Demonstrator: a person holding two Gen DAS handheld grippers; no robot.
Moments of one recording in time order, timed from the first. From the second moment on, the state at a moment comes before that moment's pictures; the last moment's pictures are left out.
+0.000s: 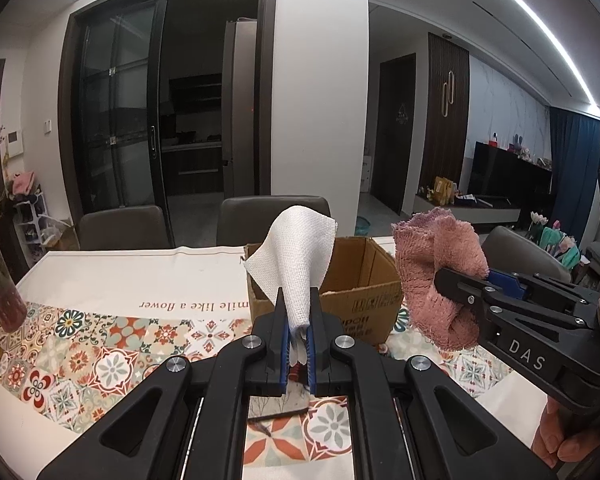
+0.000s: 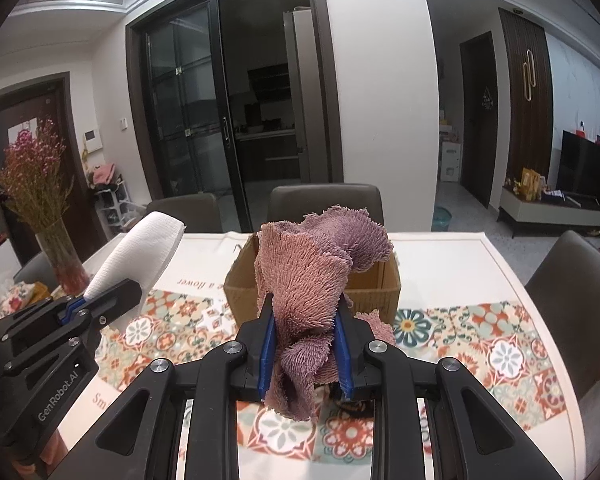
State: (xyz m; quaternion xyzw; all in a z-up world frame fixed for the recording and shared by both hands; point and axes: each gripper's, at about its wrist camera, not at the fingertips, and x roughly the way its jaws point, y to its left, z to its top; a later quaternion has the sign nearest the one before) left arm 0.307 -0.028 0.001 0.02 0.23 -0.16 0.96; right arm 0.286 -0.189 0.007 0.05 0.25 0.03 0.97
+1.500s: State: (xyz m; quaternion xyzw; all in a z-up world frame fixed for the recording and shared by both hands) left arm 0.444 -0.076 -0.021 0.07 0.24 -0.16 0.96; right arm 0.431 -0.207 -0.007 0.01 0.27 0.02 0.96
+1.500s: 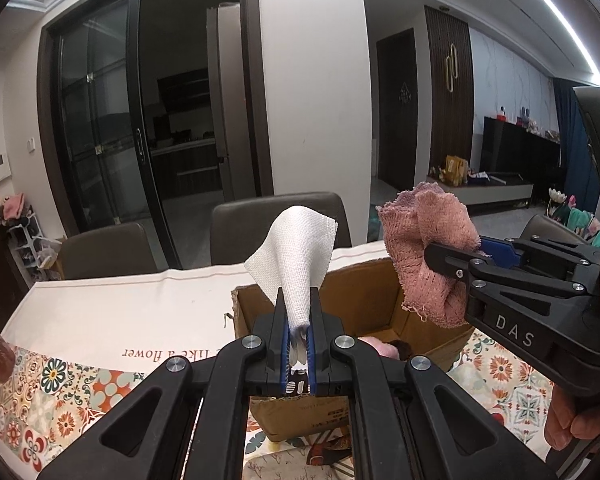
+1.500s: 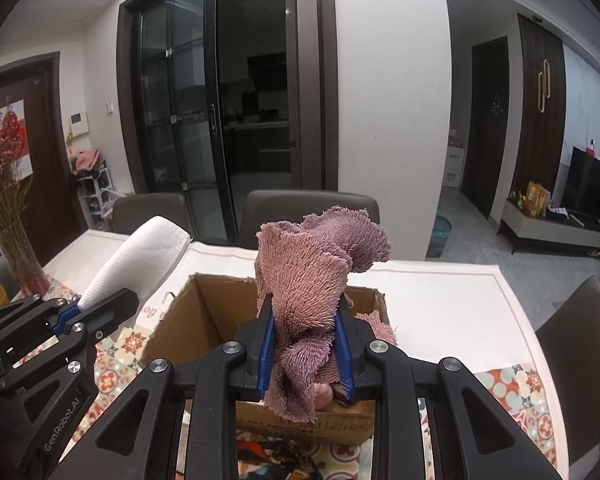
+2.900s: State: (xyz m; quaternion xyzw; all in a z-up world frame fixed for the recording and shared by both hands) left arm 0.467 -0.077 -0.043 0.06 0.29 -0.15 0.94; right arm 0.449 -0.220 -0.023 0.01 0.32 0.00 0.95
